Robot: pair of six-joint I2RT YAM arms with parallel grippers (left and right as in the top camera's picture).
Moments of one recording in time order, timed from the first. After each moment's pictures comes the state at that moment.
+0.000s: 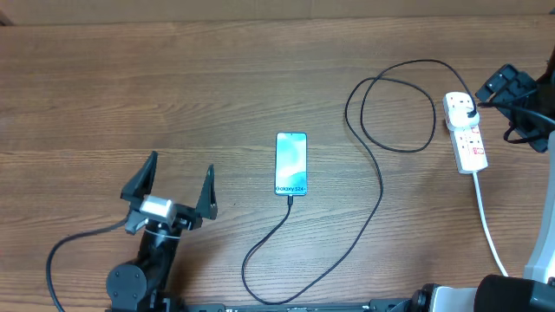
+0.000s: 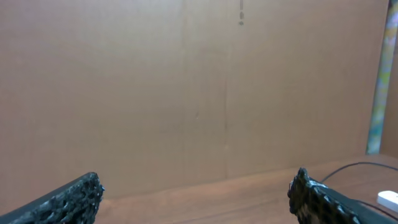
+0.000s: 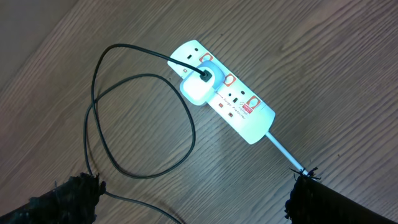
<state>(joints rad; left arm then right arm) -0.12 0.26 0.11 0.45 0.17 -0.04 -0.32 1.54 1.71 -1.24 0.04 0.46</state>
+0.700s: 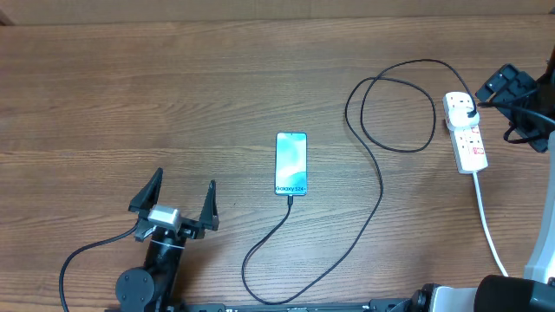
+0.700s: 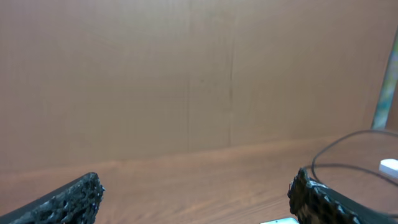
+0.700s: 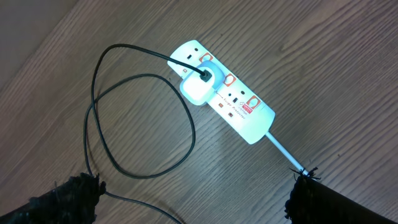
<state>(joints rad) -0.12 0.02 0.01 0.20 0.14 -0.04 -0.32 1.54 1.71 -1.24 0.04 0.46</state>
